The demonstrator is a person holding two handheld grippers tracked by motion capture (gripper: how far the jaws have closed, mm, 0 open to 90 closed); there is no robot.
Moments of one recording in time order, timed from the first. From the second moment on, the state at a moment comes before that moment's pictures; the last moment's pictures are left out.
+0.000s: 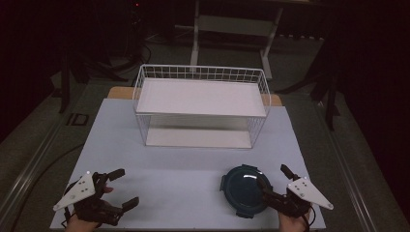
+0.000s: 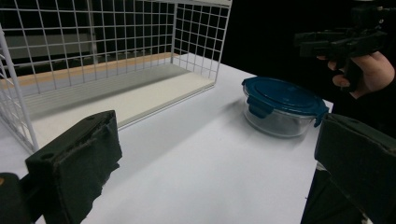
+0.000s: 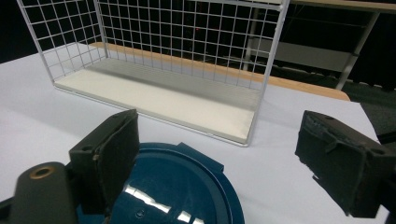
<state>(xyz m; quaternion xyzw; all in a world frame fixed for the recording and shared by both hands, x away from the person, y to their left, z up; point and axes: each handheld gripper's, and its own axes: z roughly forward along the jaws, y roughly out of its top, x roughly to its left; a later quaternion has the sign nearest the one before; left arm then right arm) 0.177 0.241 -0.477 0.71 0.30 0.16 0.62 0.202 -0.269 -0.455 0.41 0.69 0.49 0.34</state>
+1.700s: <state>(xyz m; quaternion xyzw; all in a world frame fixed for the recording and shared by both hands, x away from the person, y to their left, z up) 0.179 0.236 -0.476 0.72 0.29 0.16 0.61 0.196 -0.312 -0.483 0.45 0.79 0.35 0.22</state>
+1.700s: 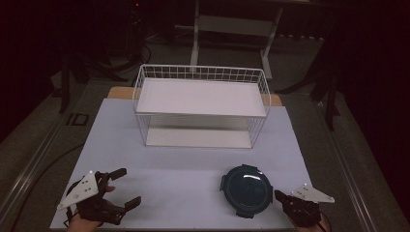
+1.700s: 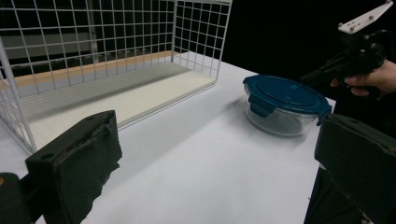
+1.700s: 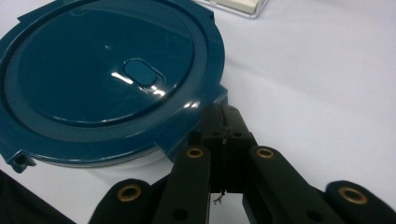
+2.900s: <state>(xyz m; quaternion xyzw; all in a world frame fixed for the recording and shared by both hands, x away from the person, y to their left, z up) 0.179 0.231 -0.478 0.73 0.28 0.16 0.60 0.226 -0.270 -0.488 0.43 0.82 0.36 0.15</state>
